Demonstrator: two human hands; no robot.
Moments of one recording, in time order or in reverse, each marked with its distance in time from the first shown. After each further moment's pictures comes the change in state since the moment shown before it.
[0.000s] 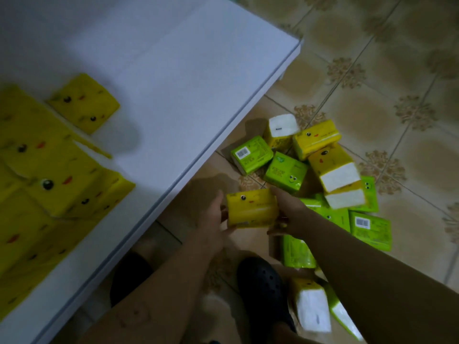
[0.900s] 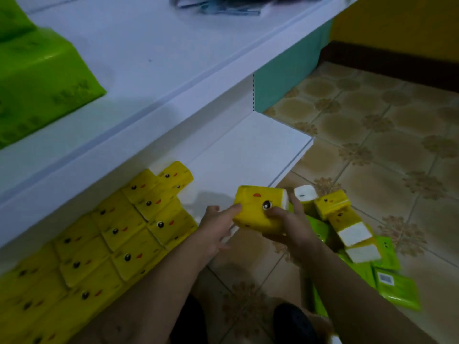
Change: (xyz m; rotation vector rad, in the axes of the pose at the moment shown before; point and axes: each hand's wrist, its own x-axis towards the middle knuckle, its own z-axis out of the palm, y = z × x) left_hand -0.211 0.118 -0.030 0.435 0.083 0.360; right_hand -0.198 -0.044 0.056 0.256 -0.235 -0.593
